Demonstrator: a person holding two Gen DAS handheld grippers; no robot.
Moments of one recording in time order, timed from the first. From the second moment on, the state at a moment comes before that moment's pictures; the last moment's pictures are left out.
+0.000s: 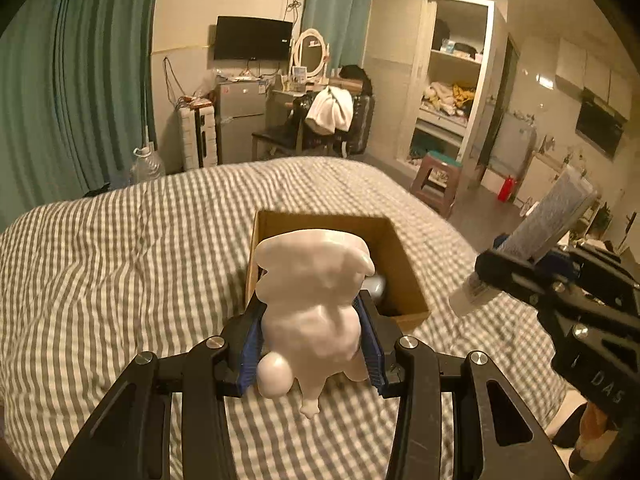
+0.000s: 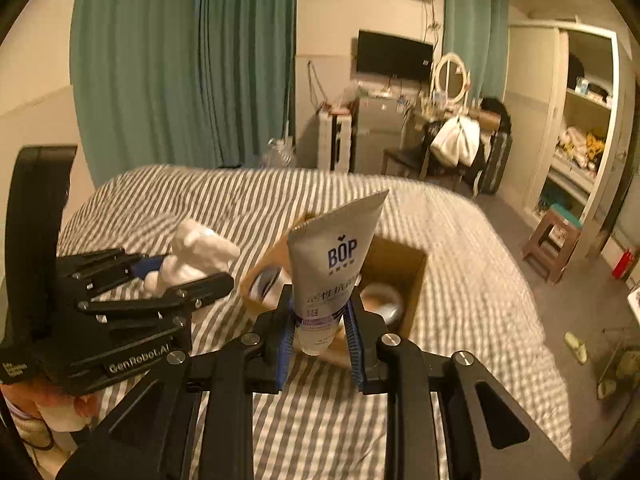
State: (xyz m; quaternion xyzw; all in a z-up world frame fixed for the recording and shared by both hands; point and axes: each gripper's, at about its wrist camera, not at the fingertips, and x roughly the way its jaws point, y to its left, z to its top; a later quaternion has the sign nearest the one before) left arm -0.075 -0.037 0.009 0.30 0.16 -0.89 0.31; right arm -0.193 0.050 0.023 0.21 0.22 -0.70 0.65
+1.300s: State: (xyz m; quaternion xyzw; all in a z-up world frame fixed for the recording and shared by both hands) left arm -0.204 -0.148 -0.087 0.37 0.13 -0.87 0.29; right arm -0.290 -0.153 -0.086 0.40 0.30 -0.70 0.51
